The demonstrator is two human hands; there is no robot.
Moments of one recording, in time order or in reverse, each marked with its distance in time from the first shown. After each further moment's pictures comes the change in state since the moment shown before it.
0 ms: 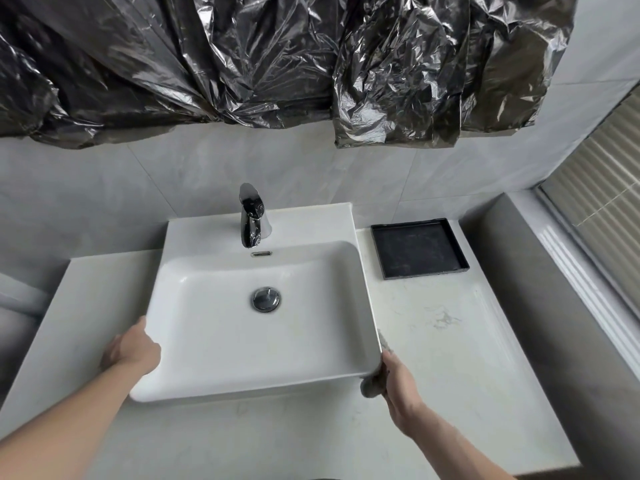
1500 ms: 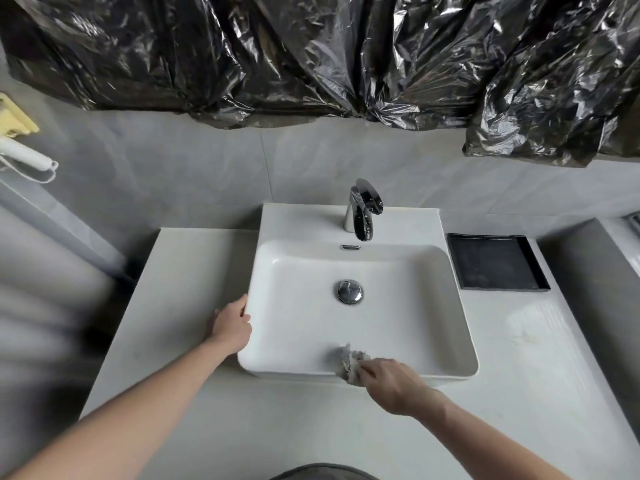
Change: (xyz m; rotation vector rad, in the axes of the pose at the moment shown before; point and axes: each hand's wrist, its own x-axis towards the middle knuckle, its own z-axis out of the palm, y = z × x) left_hand -0.010 -0.040 -0.026 -0.335 -0.150 0.218; right_hand -0.043 -0.025 0.176 -1.419 -0.359 -0.308
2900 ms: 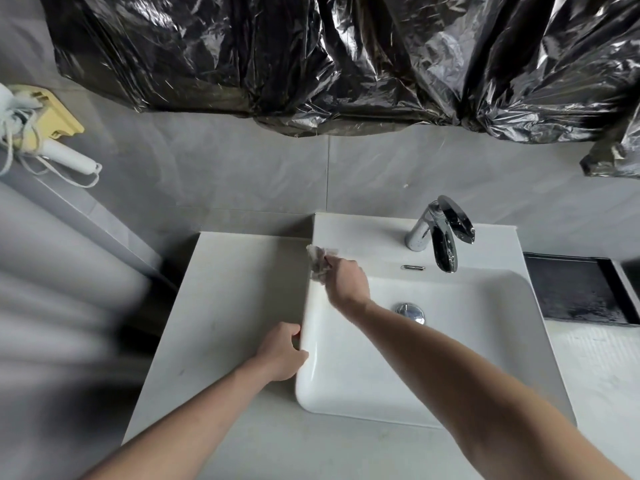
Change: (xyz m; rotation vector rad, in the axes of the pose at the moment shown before) left_hand 0.028 -0.011 -0.035 -0.126 -0.281 0.130; right_hand 0.221 -0.199 -0.076 0.156 0.472 -0.074
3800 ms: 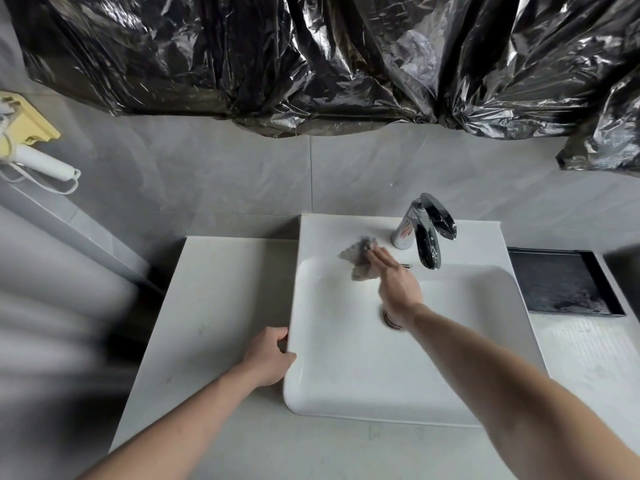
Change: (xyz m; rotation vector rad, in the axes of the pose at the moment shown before) left_hand 0.002 -0.008 0.004 -0.023 -0.016 -0.024; right_hand -0.004 0.126 -0.046 -0.193 0.078 -0.114
